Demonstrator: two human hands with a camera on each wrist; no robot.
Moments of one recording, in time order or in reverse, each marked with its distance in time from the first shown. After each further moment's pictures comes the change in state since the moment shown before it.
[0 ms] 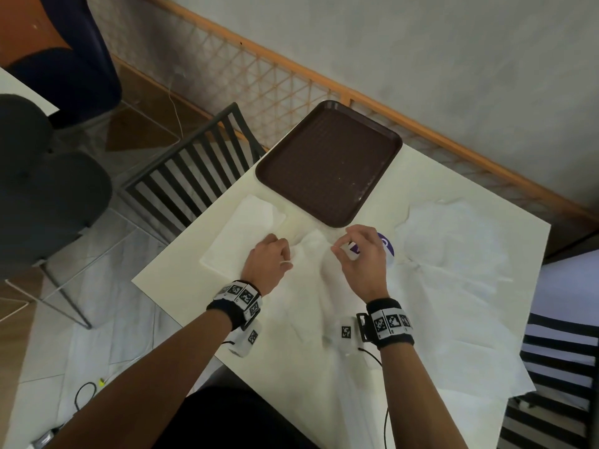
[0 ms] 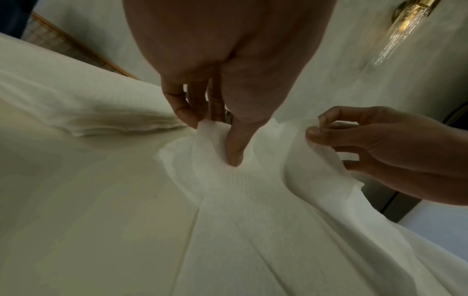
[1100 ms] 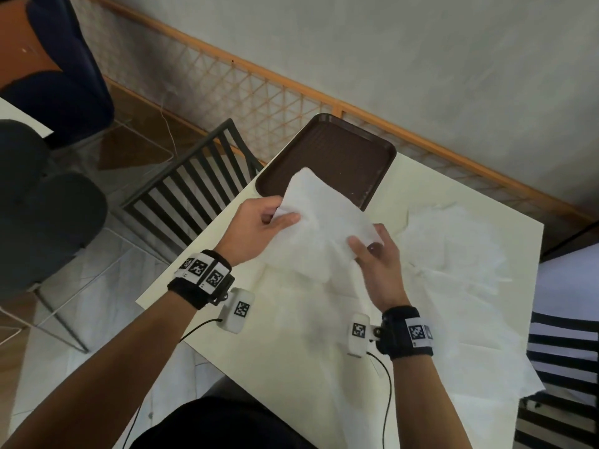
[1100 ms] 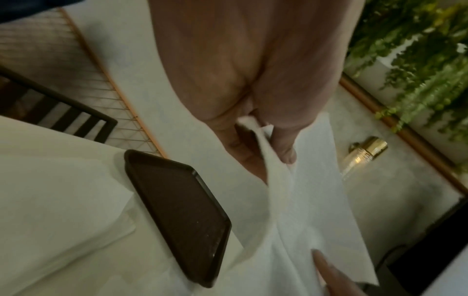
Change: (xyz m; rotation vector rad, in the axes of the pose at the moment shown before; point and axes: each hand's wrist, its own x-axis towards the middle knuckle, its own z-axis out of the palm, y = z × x) left_hand 0.014 0.043 -0.129 -0.629 -0.025 0.254; right_hand -0.006 -0.047 -0.034 0.800 -0.026 0.214
